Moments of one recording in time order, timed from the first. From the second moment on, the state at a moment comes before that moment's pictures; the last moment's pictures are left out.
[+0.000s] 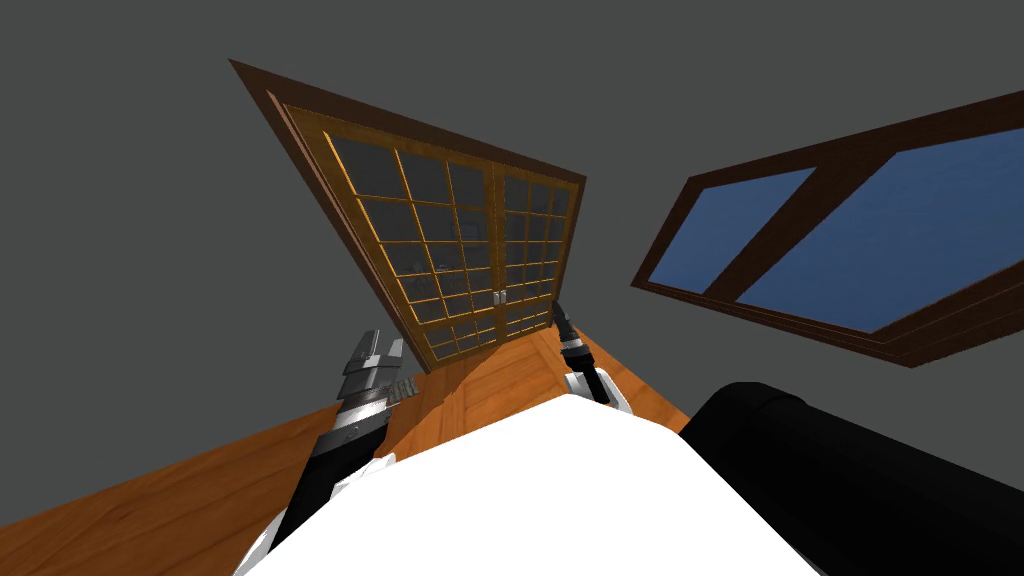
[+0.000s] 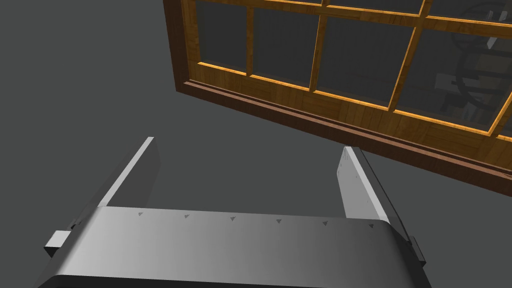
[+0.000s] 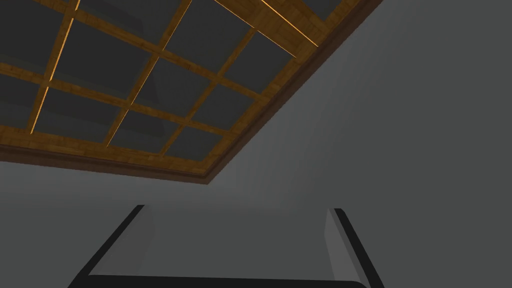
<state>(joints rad) 0.41 -0.08 -0.10 -2.05 0.15 -0.51 0.25</state>
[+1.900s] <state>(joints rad) 0.33 -0.10 -0.17 -1.61 0.28 -0.67 0.56</state>
